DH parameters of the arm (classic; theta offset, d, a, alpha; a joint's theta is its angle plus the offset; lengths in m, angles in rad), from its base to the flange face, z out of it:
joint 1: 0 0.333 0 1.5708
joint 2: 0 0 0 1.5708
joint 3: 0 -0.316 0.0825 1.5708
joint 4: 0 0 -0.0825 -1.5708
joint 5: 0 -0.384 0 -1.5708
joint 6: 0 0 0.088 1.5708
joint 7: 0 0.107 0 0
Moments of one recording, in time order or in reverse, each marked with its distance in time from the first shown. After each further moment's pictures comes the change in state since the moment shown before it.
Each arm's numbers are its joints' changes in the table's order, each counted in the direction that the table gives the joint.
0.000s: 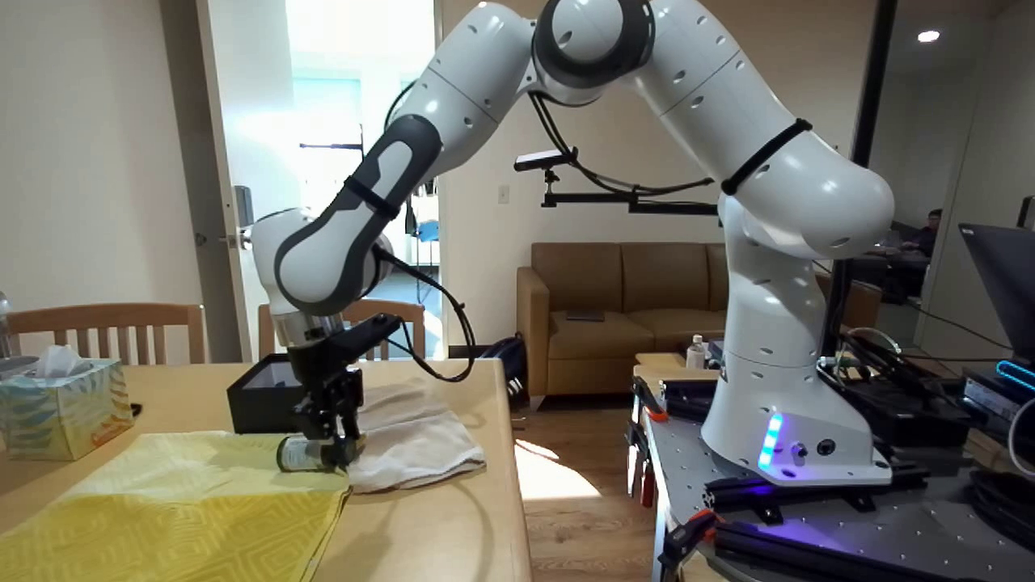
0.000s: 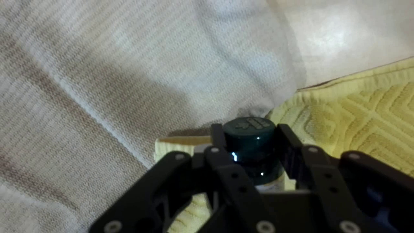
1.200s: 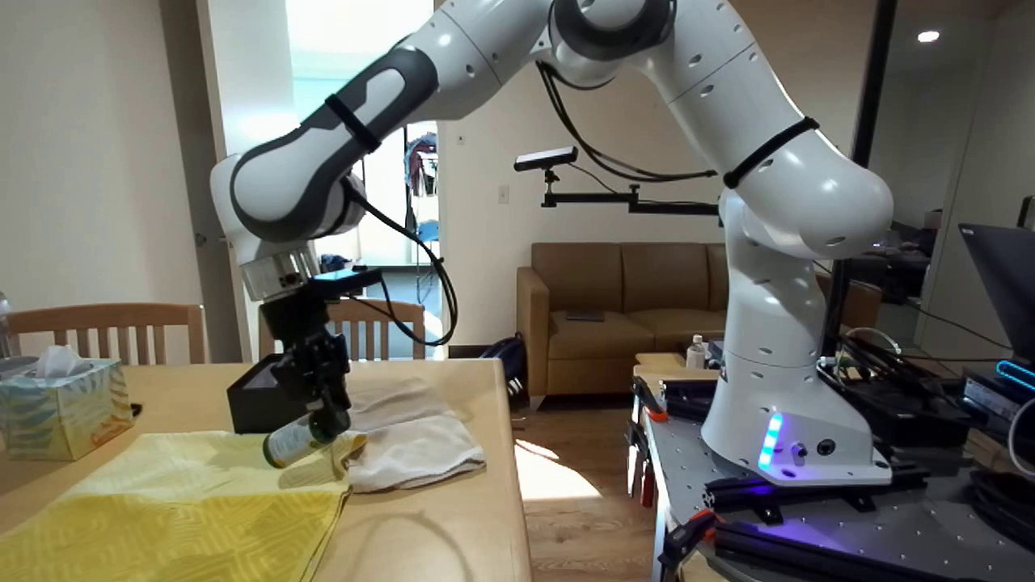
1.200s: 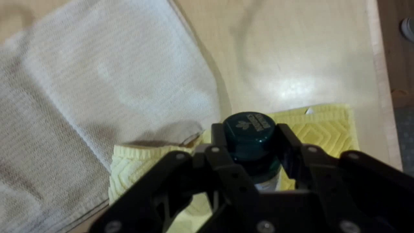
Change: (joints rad) arm -0.017 0.090 -0.073 -0.098 -0.057 -0.334 -0.114
